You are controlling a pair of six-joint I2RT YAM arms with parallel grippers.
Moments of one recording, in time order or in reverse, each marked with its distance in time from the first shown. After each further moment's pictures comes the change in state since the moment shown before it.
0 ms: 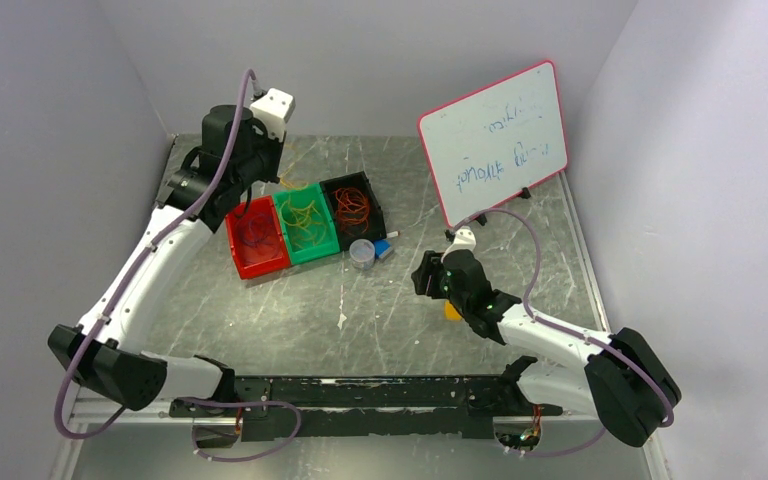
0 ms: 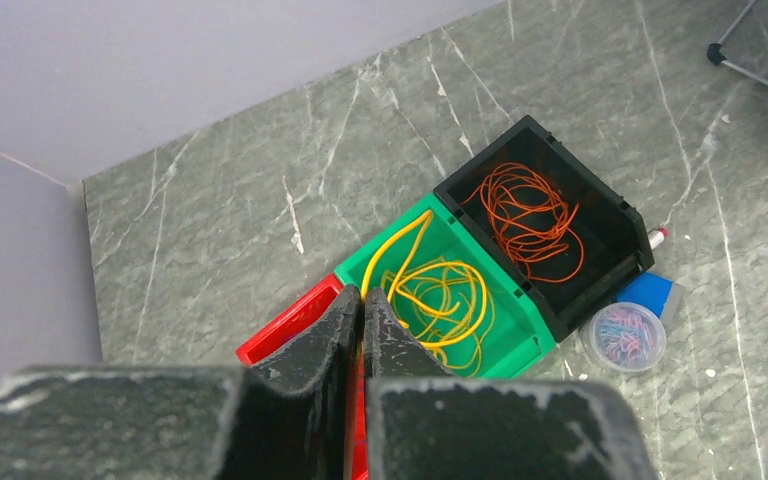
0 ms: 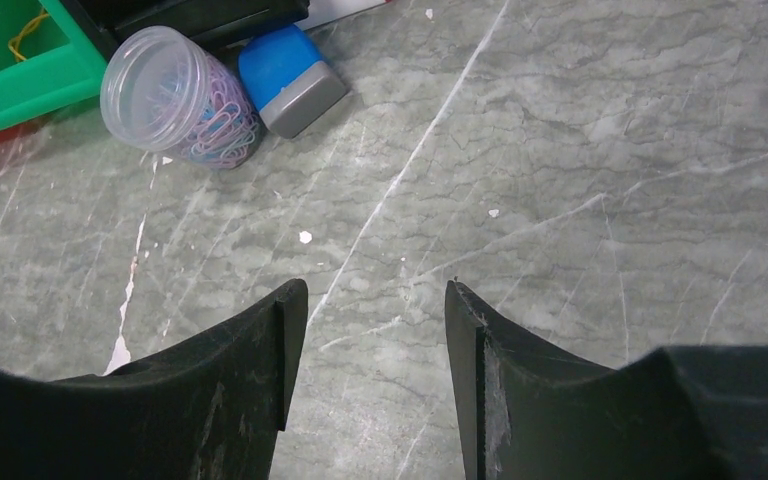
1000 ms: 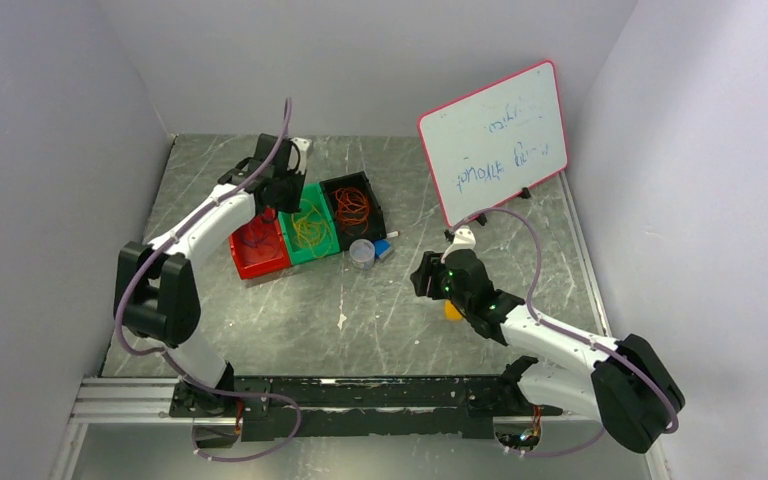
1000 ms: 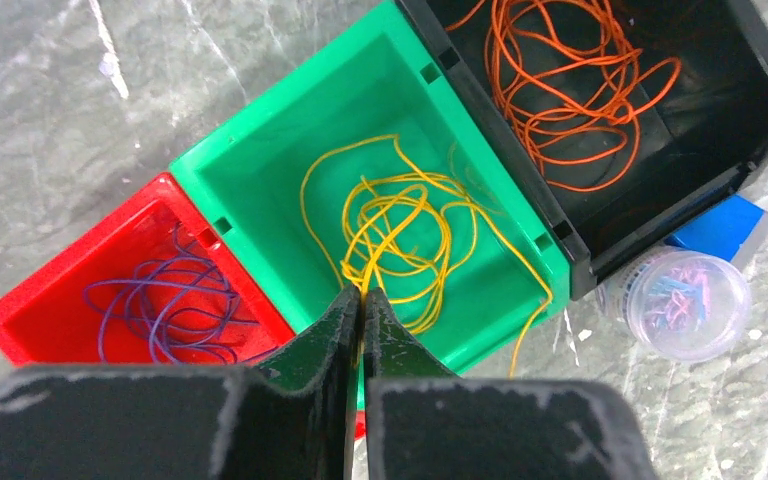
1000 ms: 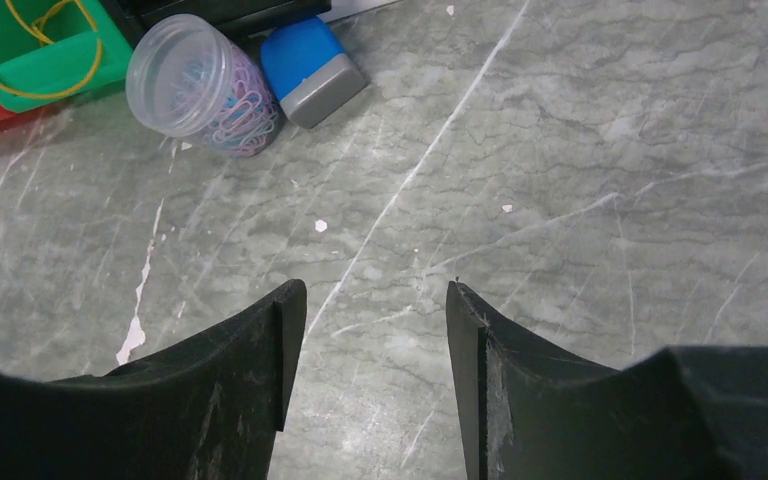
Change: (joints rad) left arm 0.072 0.314 -0.173 0.055 0.113 -0.175; right arm 0.000 -0.032 0.010 -0.043 -0.028 -0.014
